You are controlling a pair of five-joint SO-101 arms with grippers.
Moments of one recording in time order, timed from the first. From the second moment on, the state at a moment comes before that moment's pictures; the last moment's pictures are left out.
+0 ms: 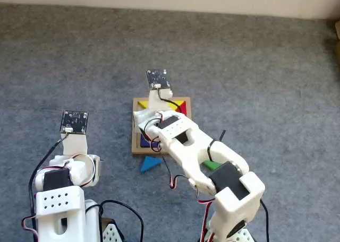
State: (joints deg) left arm -18.9 -69.1 80.5 64.2 -8.4; right arm -40.5 12.4 30.3 16.8 -19.9
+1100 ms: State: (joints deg) left arm -18.9 -69.1 80.5 64.2 -8.4; right arm -37.3 -2.0 29.3 38.6 -19.8
